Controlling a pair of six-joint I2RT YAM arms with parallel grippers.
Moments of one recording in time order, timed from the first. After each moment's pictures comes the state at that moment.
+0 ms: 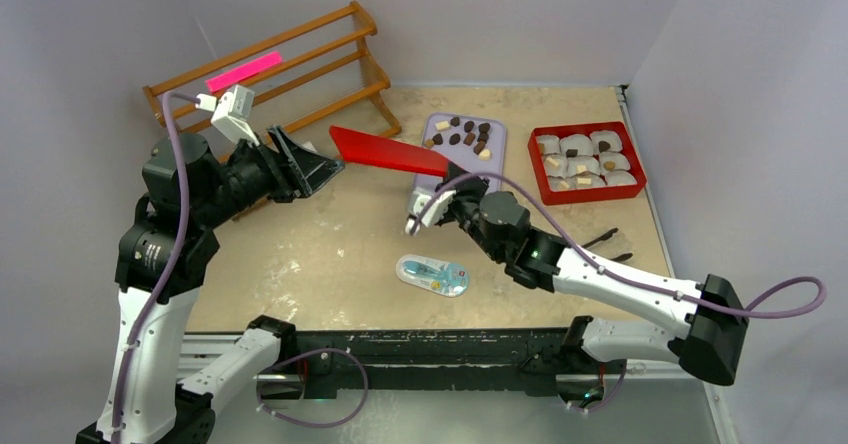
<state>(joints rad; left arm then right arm) -0.27 0.89 1.49 -0.84 0.39 -0.61 1.01 1.17 0.87 0.19 0.39 -0.92</state>
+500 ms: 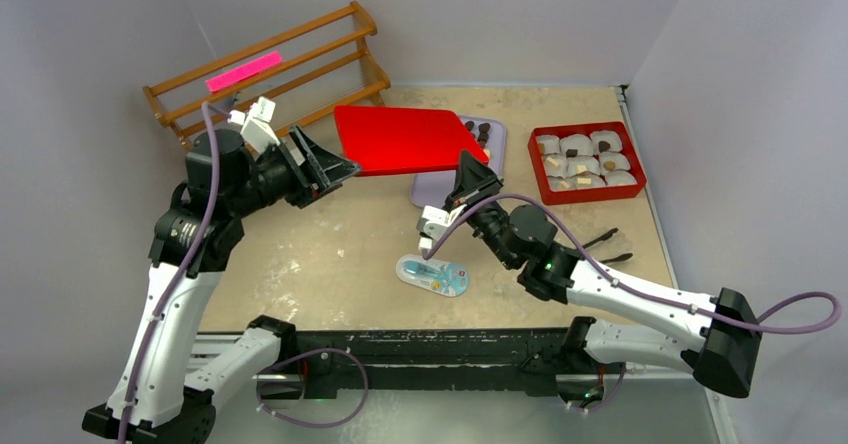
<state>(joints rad) -0.27 0.90 1.33 -0.77 0.42 -0.90 1.01 1.04 0.71 0.45 0.37 -1.42</state>
